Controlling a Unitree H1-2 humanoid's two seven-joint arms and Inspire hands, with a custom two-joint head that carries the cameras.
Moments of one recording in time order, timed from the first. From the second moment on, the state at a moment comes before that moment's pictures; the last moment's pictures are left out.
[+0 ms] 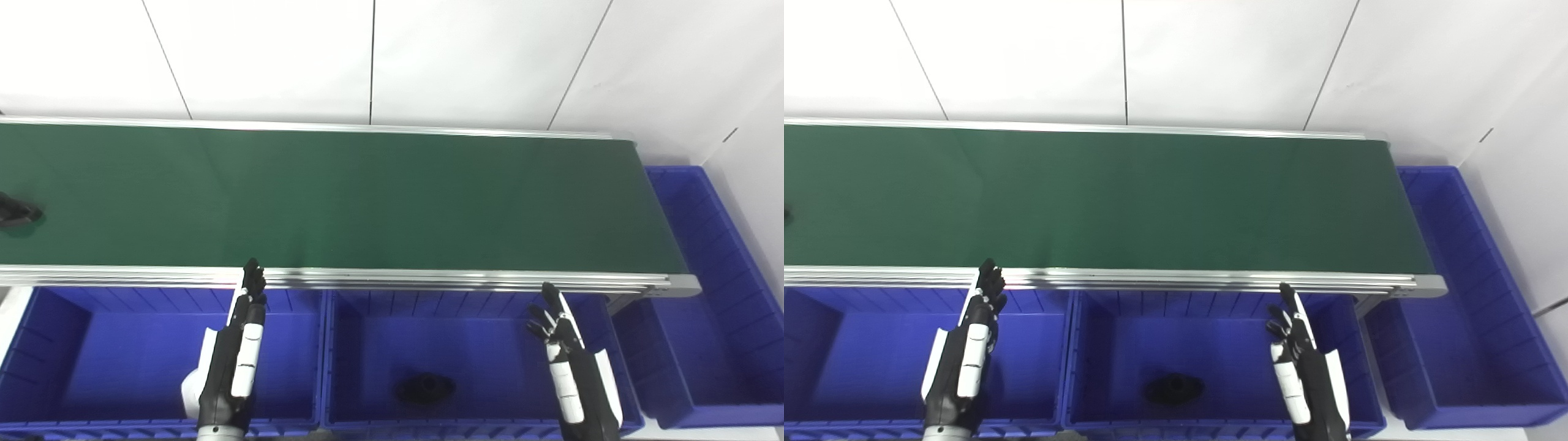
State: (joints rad) left arm 0.47 -0.05 -0.13 -0.20 0.06 -0.21 0.01; right arm 0.50 -0.06 0.05 -0.25 -0.09 -0.21 0.03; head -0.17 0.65
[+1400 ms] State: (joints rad) left arm 0.47 -0.06 -0.13 -0.20 0.05 -0.18 0.00; right arm 0.50 -0.06 0.04 -0.23 -0.10 -0.21 0.03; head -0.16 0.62
